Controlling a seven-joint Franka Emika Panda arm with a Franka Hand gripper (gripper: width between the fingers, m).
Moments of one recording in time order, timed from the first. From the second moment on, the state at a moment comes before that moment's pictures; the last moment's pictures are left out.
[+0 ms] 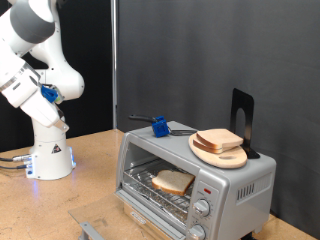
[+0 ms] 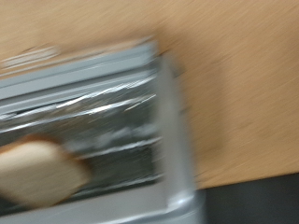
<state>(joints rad) -0.39 -0.38 -0.17 -2.50 0.52 1.76 -1.31</state>
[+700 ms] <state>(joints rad) -0.42 -0.34 -0.20 -2.55 0.70 1.66 -1.10</state>
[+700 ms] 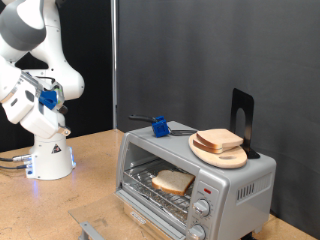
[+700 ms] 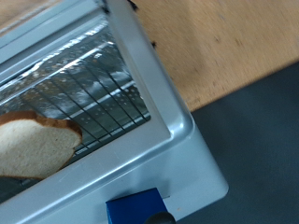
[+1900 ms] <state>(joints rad) -0.45 -0.11 -0.25 -2.48 0.70 1.24 -0.63</state>
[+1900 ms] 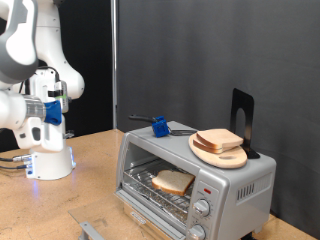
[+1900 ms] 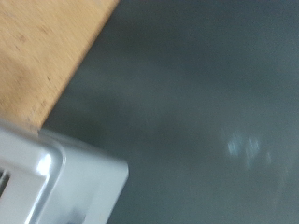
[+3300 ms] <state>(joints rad) -0.53 0.30 -0.31 -2.07 1.03 1.12 -0.29</state>
